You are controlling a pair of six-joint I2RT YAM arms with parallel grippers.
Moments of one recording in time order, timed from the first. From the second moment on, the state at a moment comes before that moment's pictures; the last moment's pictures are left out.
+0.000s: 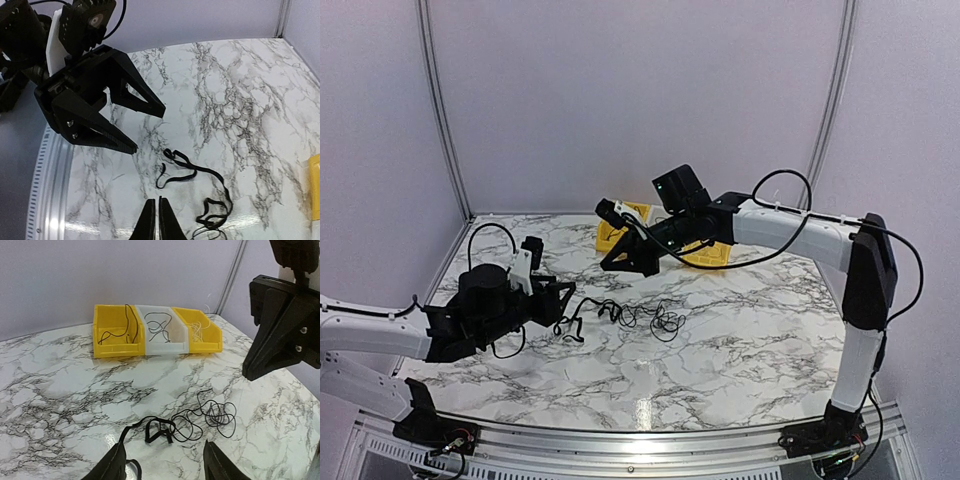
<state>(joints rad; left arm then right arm) -0.92 1.16 0.49 0.40 -0.28 -0.32 0.79 1.92 1.66 -0.43 -0.76 -0.29</state>
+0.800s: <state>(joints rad) -0.81 1.42 0.49 0.34 -0.27 -0.81 0.79 2.47 2.07 -0.51 -0.31 -0.48</state>
